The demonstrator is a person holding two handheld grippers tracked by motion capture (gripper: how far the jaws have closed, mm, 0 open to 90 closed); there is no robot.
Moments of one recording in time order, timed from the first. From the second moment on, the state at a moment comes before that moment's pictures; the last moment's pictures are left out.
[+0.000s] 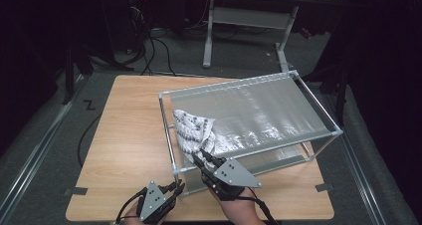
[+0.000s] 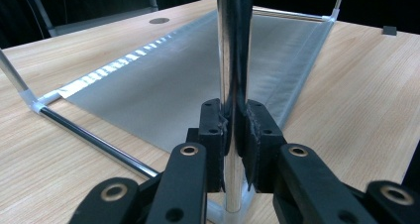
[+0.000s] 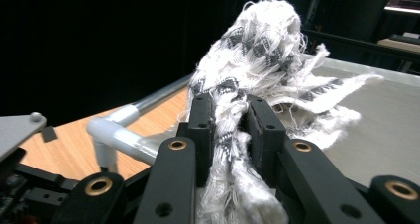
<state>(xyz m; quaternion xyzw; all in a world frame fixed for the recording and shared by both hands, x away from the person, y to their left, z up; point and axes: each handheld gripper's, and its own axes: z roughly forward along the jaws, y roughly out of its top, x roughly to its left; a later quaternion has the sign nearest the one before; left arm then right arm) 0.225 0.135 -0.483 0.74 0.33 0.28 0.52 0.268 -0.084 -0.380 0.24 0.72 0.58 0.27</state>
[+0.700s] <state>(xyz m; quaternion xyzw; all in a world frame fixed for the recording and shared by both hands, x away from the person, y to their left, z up) 0.224 0.135 -0.484 0.74 0.33 0.28 0.52 0.300 -0.178 -0.381 0.32 0.69 0.55 0.35</state>
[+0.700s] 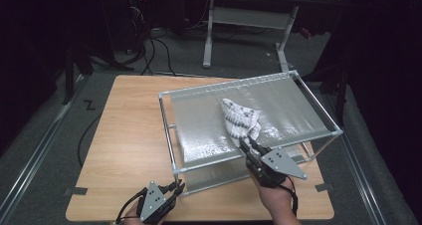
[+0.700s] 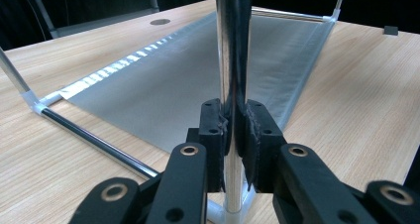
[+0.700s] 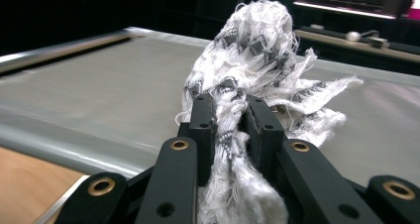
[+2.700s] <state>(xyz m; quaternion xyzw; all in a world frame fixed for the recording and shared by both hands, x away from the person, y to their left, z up) 0.226 0.136 -0.485 0.74 0.33 0.27 0.52 0.325 -0.291 -0.379 0.44 0.61 0.51 0.42</state>
